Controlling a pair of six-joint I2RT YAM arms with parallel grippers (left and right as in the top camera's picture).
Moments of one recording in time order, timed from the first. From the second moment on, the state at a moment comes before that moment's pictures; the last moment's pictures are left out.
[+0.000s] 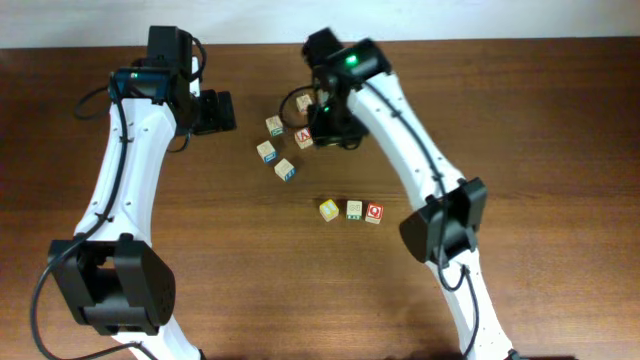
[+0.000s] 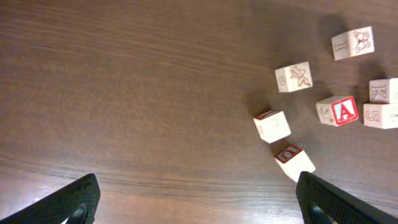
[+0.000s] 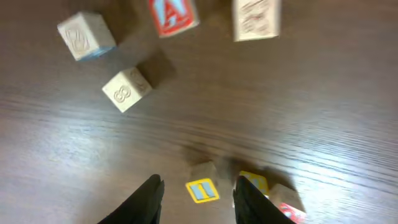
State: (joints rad) left arm -0.04 1.89 1.80 -1.08 -0.03 -0.21; right arm 0.49 2.48 2.66 -1.60 -0.13 0.37
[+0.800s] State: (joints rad) left arm 0.22 1.89 1.80 -1.09 -0.02 -0.41; right arm 0.62 2.52 2.26 -1.03 -0.14 0.15
